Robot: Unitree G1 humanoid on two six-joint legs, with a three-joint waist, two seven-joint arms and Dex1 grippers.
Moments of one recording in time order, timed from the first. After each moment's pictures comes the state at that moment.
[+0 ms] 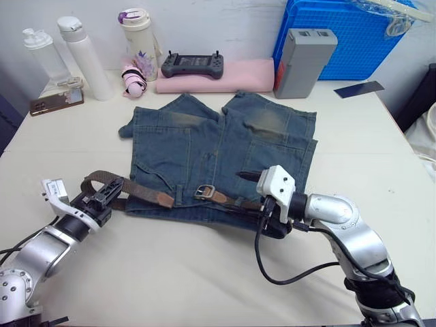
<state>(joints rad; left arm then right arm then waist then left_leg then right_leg) 0.05 0.57 0.51 -0.23 -1.87 0.74 0.26 -0.30 -0.50 0.15 -0.50 0.24 0.57 0.82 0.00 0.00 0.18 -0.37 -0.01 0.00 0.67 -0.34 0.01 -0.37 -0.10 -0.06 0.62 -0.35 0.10</state>
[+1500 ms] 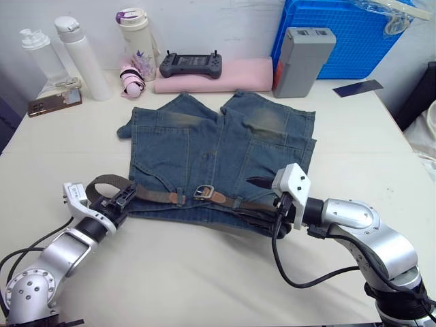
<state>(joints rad) 0.06 0.52 0.40 -0.28 -1.74 0.71 0.29 -0.26 -0.58 0.08 -0.62 0.45 0.73 0.72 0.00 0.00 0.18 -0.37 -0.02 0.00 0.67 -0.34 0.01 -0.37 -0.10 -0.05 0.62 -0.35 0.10</state>
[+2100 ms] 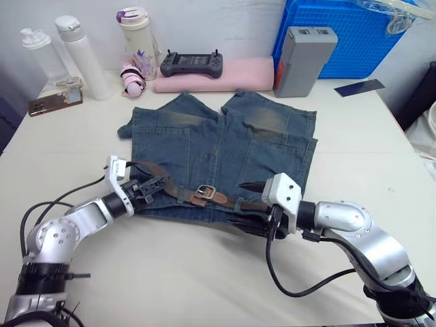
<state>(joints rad) -0.35 0.69 0.14 0.05 -1.18 0.89 -0.36 -0.28 -0.63 0.22 -0.56 0.30 0.54 0.77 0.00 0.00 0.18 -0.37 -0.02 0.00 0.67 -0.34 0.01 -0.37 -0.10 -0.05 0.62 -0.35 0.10</state>
